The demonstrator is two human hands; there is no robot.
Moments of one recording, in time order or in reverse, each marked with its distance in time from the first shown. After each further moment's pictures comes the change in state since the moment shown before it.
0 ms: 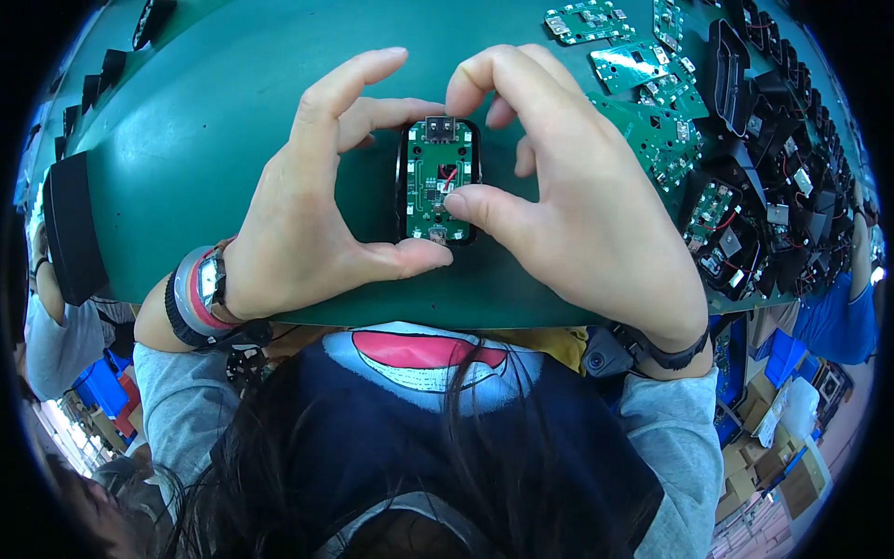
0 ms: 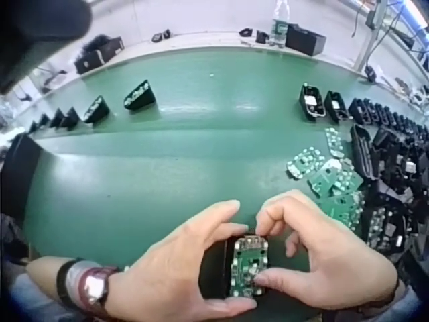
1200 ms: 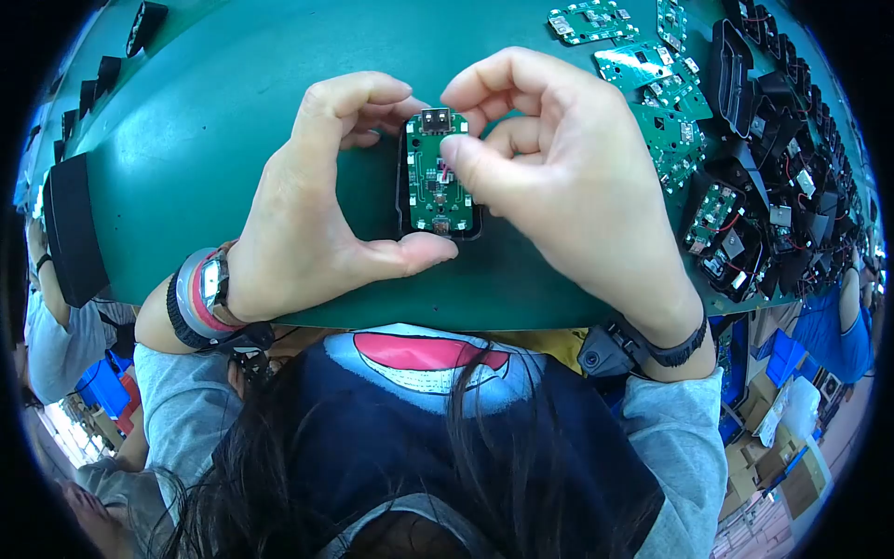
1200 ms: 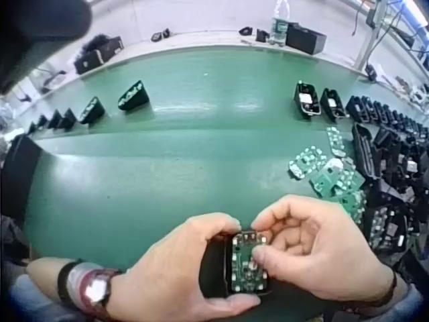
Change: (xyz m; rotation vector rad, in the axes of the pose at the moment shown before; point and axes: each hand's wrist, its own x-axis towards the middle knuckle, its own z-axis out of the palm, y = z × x) left_hand 0.001 -0.001 0.000 0.055 0.012 0.021; right_hand 0.007 0.002 0.009 0.388 0.109 0.164
